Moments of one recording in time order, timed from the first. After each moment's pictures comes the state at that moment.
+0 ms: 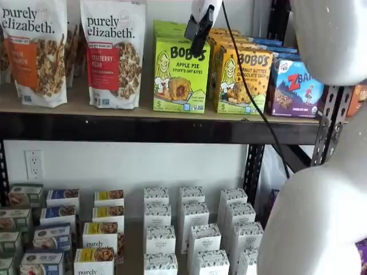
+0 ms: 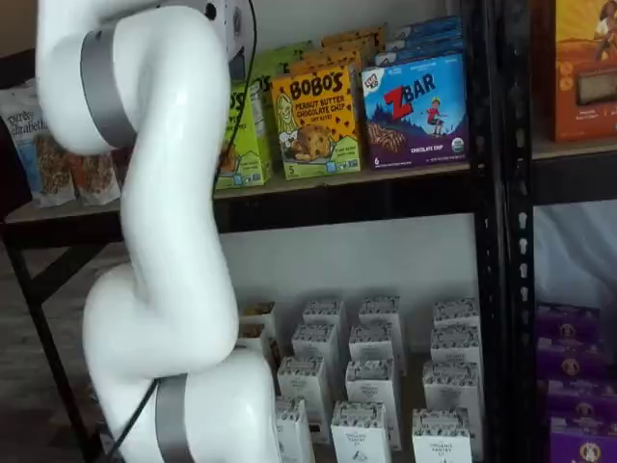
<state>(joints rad) 0.19 -0.10 -1.65 0.25 1.54 -1.33</state>
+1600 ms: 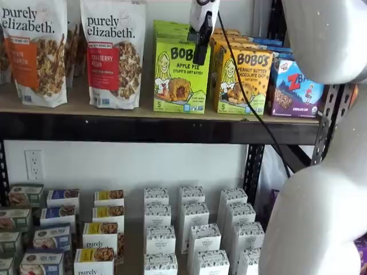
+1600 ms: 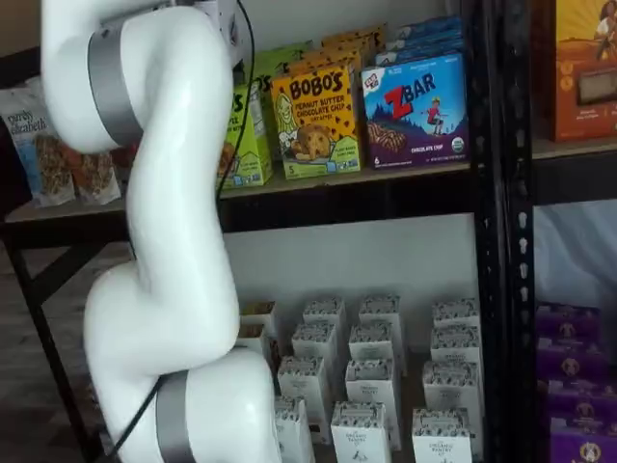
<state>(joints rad) 0.26 -0.05 -1.70 0.12 1.65 -1.29</state>
